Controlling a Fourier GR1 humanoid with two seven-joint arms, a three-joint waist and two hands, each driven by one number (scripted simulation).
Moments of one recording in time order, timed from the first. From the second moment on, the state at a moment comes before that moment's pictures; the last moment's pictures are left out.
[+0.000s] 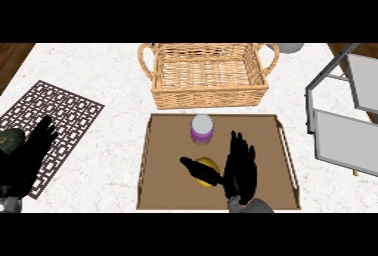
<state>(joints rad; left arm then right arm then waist) 0.03 0.50 -0.03 -1.39 0.30 0.10 0.05 -0.18 -0.01 0.61 -1.29 0.92 -0.45 0.99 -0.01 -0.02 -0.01</state>
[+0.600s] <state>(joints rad) 0.02 0.49 -0.02 -1.38 0.29 0.09 0.04 -0.28 -0.02 0.65 -1.50 0.96 -0.03 1.22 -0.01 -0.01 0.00</state>
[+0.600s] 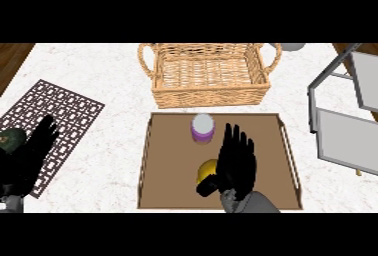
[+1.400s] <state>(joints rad) 0.01 0.44 -0.02 -1.38 0.25 0.08 0.05 -0.24 -0.01 0.56 -1.49 0.98 0.07 1.16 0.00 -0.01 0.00</state>
